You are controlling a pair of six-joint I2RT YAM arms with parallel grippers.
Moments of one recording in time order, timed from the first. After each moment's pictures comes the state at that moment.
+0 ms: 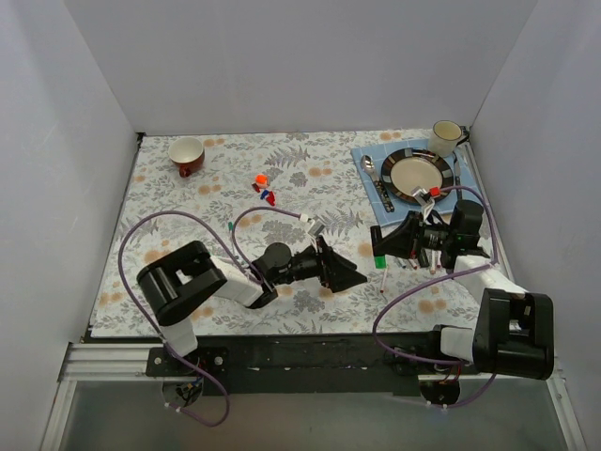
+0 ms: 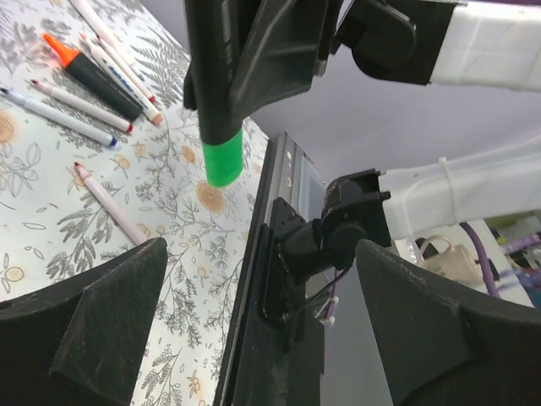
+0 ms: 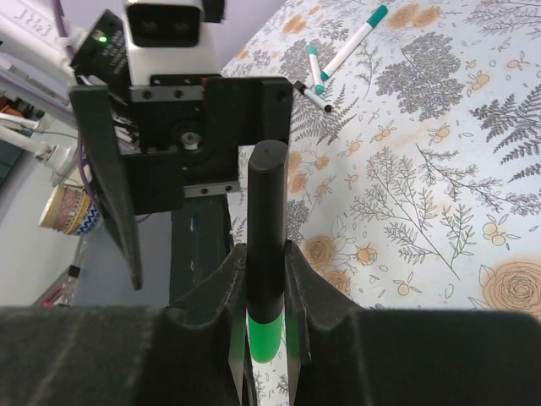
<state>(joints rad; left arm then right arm) -0.96 1.71 0.57 1.21 0.38 -0.85 -0.08 1.24 0.48 0.37 -1.47 0.32</state>
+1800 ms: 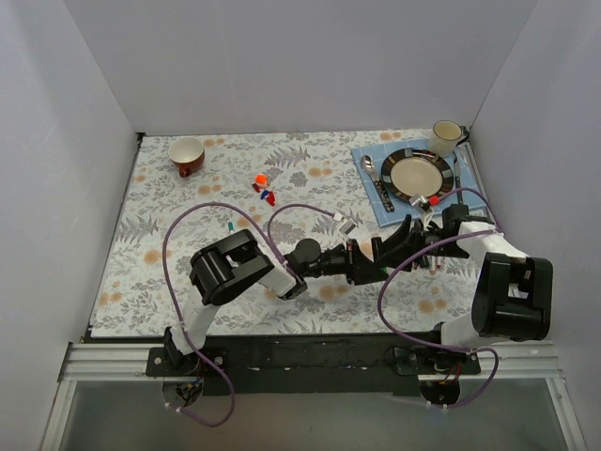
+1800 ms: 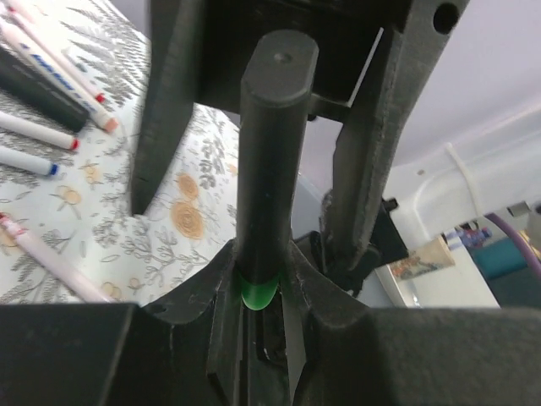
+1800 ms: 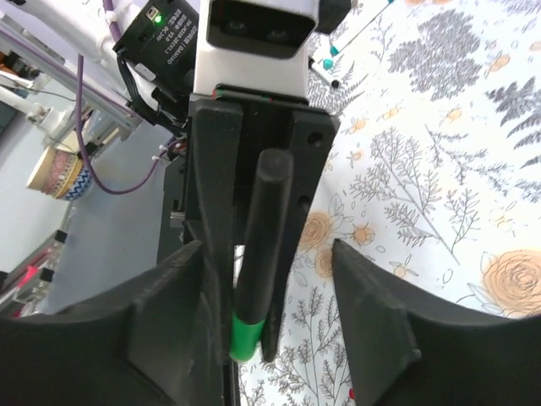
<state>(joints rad) -1.01 2.11 0.87 1.37 0.49 -0.96 -0.10 1.46 0.77 -0.86 -1.53 -0.89</state>
